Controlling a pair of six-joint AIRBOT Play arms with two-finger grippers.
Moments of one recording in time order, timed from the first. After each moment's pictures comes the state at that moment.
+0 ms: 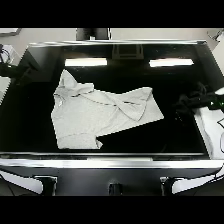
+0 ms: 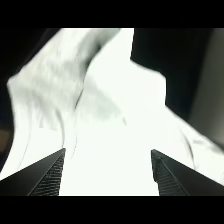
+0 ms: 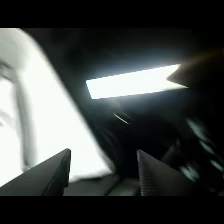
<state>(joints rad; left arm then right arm) 0.32 -1.76 2.02 1.00 -1.46 -1.67 -0.49 -1.74 1.38 -0.92 1.33 1.28</state>
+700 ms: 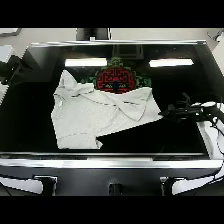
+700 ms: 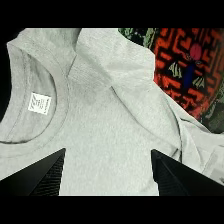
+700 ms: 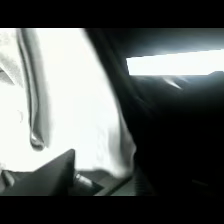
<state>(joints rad) 0.31 -1.66 2.02 1.01 -1.55 -1.76 -0.40 -1.74 1.12 -0.76 1.21 1.07</state>
